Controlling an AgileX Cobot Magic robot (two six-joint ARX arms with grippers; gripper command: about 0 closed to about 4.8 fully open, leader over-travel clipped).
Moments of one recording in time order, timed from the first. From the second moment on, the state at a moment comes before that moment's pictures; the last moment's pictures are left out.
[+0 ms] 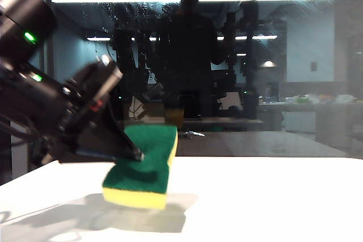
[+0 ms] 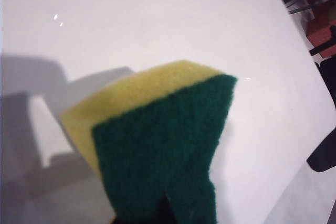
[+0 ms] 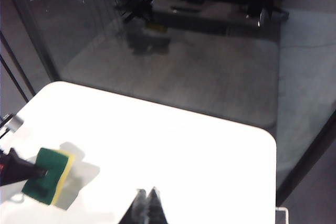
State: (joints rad) left arm -0.52 1.50 0.46 0.41 0.48 -0.40; right arm 0.19 0.59 1.45 -1.18 -0.13 -0.04
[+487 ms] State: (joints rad) left arm -0.52 1.59 0.51 0.34 0.52 -0.50; right arm 0.19 0.58 1.45 -1.19 -0.13 -0.04
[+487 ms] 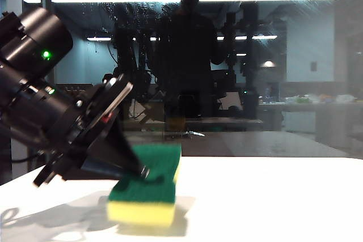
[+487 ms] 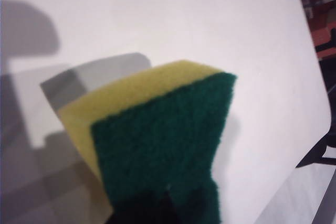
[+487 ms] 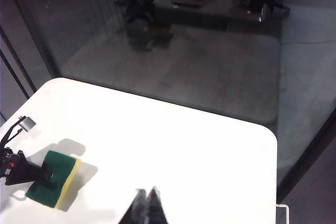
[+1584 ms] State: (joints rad) left arm -0.52 1.53 0.63 0.20 0.45 -0.36; right arm 0.19 0.54 1.41 -1.10 -0.13 -0.04
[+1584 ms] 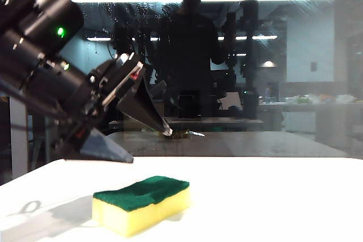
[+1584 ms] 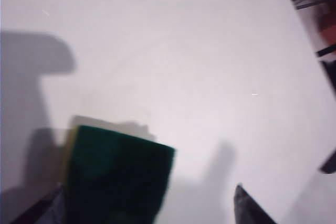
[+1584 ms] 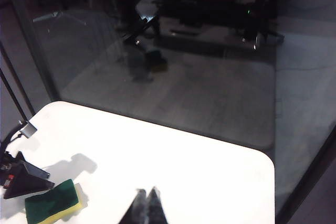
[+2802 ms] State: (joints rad) left arm -0.41 0.98 0.68 -0.14 -0.05 -0.05; right arm 0.19 0.33 0.81 -0.63 0.00 0.00
